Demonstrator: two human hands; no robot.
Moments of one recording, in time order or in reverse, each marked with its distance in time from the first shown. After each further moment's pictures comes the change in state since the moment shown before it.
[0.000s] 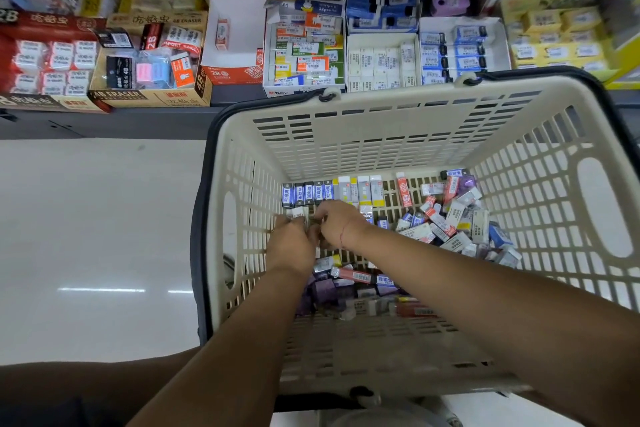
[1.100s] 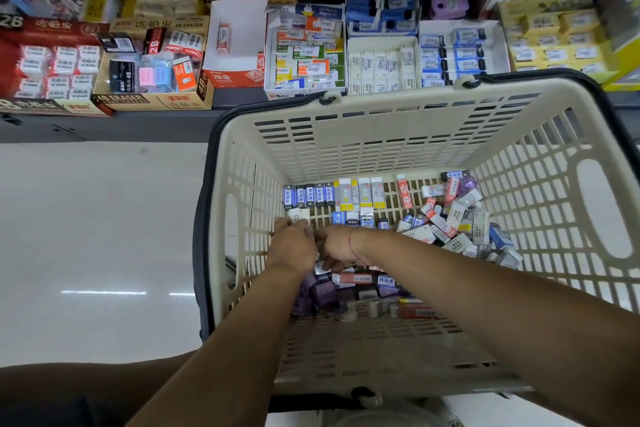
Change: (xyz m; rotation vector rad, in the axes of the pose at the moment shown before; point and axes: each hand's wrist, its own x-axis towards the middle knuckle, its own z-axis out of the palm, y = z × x) left_hand 0.001 0.000 -0.007 -0.092 -0.119 -0.050; right_hand -0.010 0.007 0.008 0.106 -0.361 0.094
